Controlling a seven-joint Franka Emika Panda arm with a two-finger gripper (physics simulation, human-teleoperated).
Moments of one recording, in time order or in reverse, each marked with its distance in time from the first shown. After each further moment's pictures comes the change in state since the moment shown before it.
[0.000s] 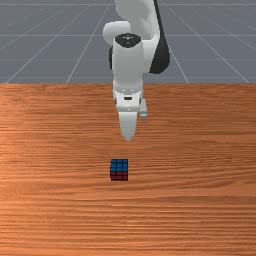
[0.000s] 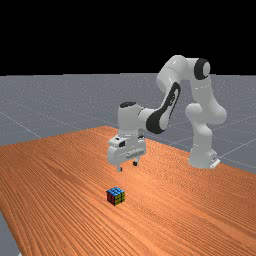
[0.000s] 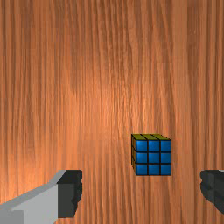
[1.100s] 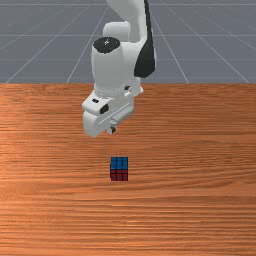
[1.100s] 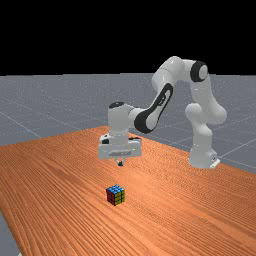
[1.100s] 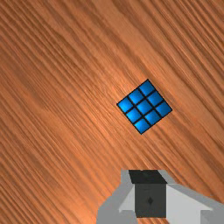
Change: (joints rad) arm 0.034 0.045 -0.129 0.062 0.065 -0.081 0.546
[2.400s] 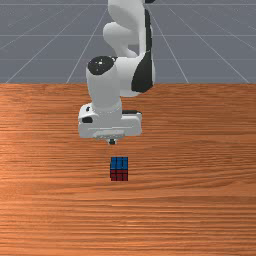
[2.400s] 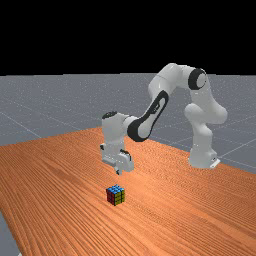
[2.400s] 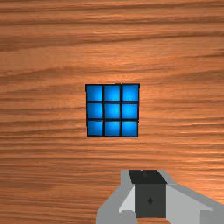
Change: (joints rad) arm 0.084 0.136 -0.108 0.102 0.156 -0.054 0.784
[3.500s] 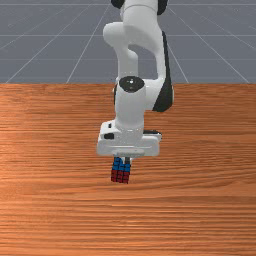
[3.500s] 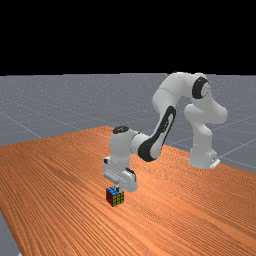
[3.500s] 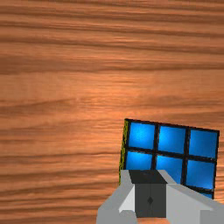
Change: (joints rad) arm 0.109 0.144 -0.007 0.052 -0.035 0.233 0.129
